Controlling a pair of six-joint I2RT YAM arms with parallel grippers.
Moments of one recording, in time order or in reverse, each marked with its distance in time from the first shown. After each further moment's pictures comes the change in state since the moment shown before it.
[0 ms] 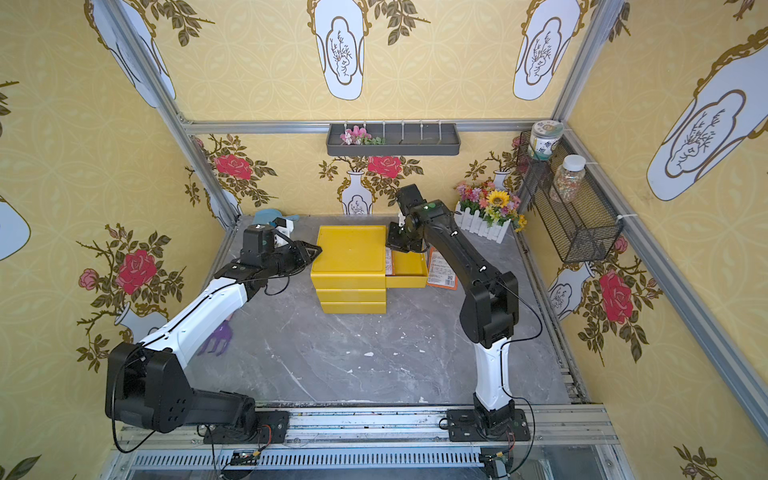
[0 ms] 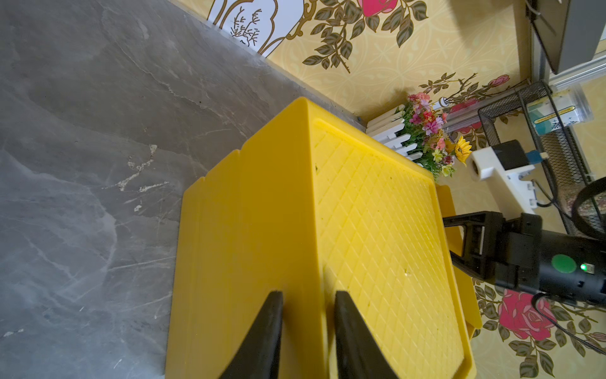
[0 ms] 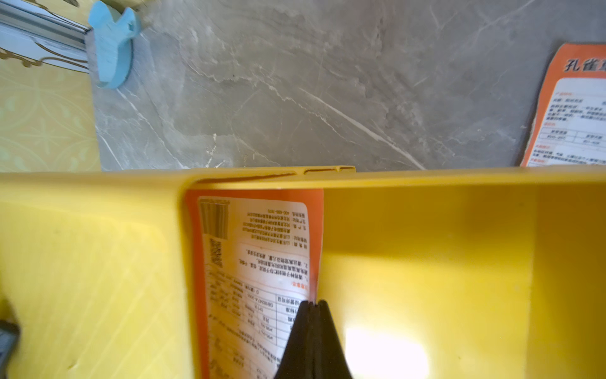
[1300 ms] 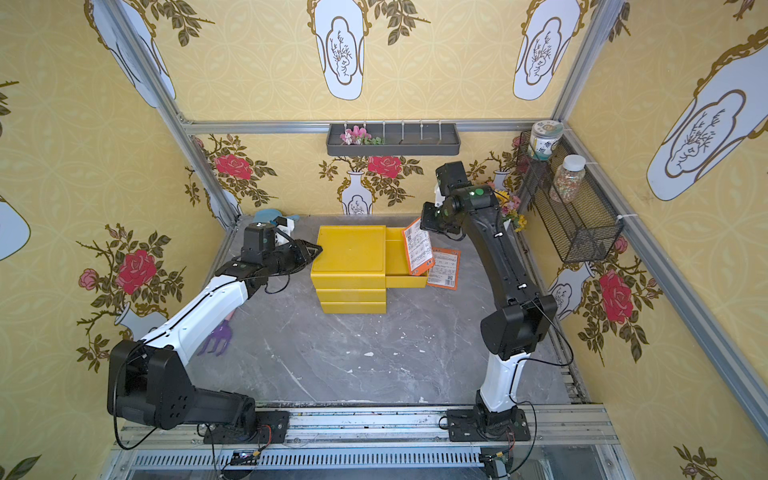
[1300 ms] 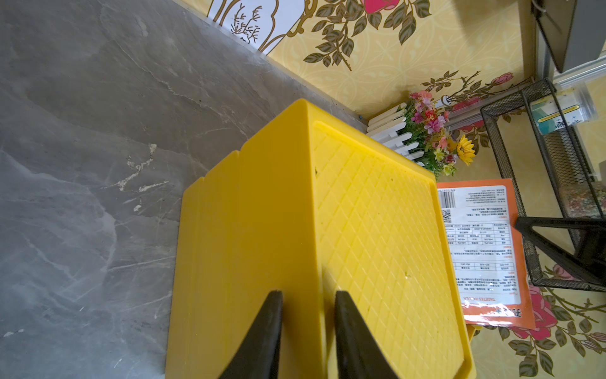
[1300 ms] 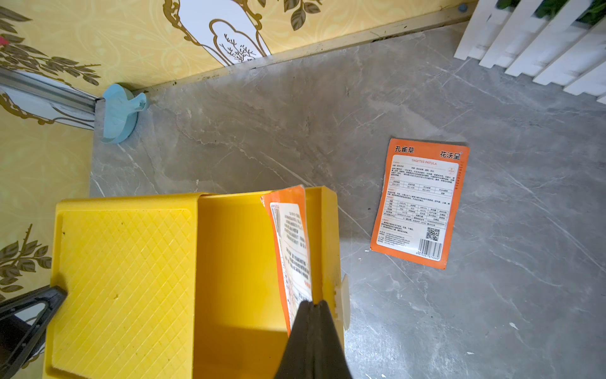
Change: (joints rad) left arm 0.000 0.017 0.024 -0.020 0.003 0.004; right arm -0.174 -0.170 0.104 -0.150 0.103 -0.164
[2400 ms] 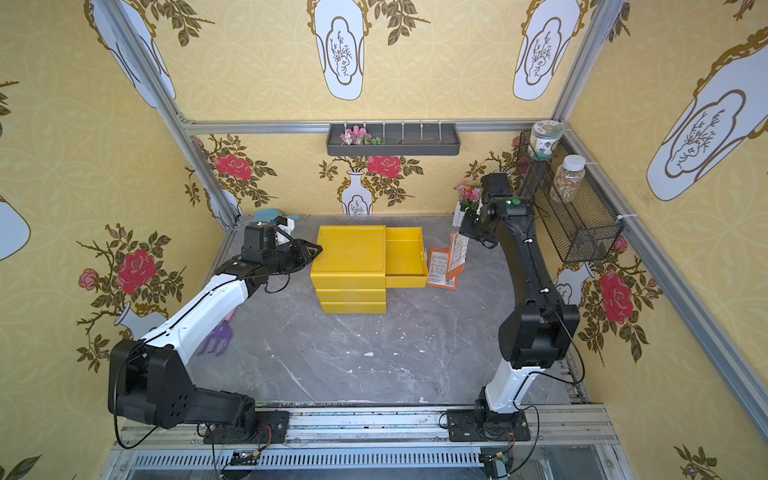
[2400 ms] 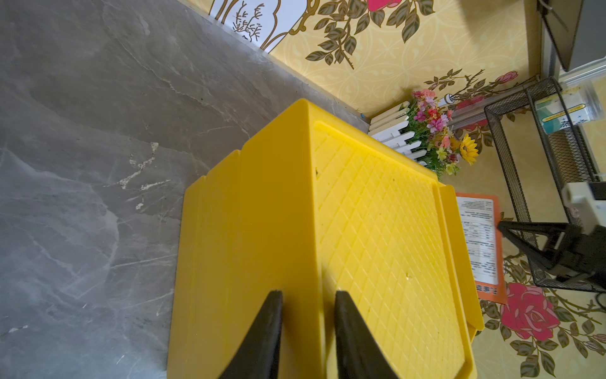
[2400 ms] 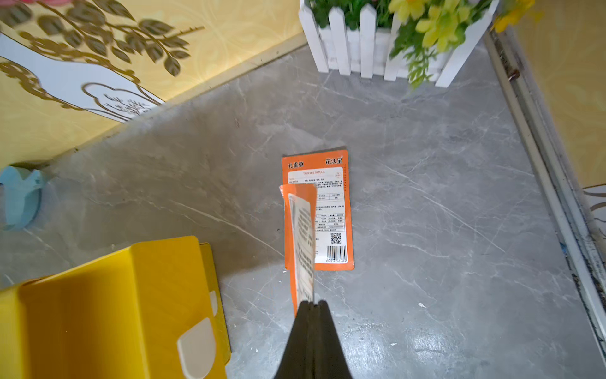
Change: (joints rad) left arm 0.000 0.004 0.014 -0.021 0.000 0.002; right arm -0.235 -0.074 -0.297 0.144 0.052 -0.029
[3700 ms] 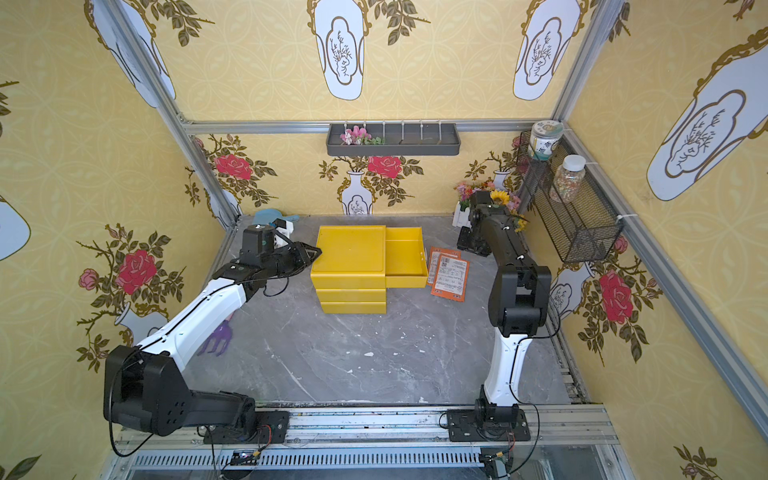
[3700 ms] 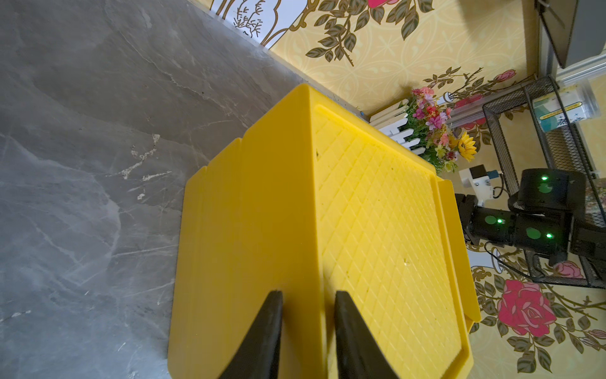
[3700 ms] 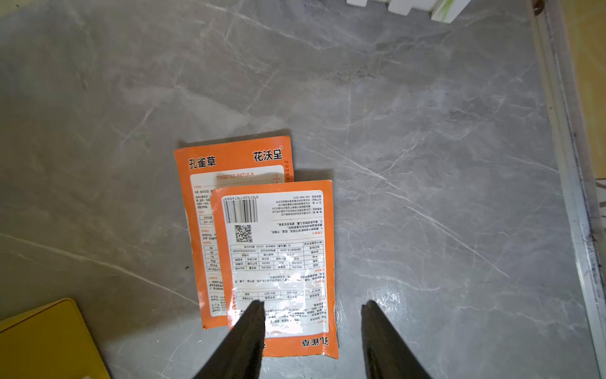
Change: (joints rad) left arm -0.003 -0.037 -0.030 -0.005 -0.007 -0.007; right arm -0.021 0.250 0.034 0.035 0.112 -0.042
